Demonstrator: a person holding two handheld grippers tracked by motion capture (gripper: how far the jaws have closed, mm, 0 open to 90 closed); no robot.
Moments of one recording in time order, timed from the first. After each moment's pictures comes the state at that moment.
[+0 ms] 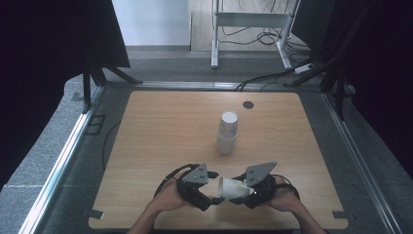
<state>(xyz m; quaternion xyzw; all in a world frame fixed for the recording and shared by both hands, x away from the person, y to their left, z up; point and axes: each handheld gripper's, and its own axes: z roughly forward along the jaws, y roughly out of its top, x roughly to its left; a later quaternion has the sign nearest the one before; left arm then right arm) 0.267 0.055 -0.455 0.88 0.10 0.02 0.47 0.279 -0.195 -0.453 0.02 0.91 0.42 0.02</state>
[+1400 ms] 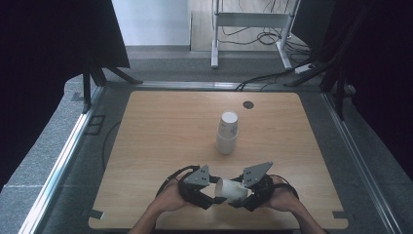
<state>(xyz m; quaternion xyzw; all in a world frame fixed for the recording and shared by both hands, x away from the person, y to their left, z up) 0.265 0.052 -0.453 0.88 0.08 0.02 0.46 0.281 -0.190 -0.458 0.02 0.91 0.41 -0.01</state>
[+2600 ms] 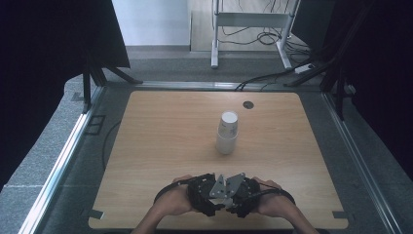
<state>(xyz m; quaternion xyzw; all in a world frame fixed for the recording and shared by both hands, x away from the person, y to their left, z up) 0.242 0.017 -0.434 0.95 0.04 0.09 0.28 0.261 -0.148 -0.461 0.00 0.97 0.23 0.06</state>
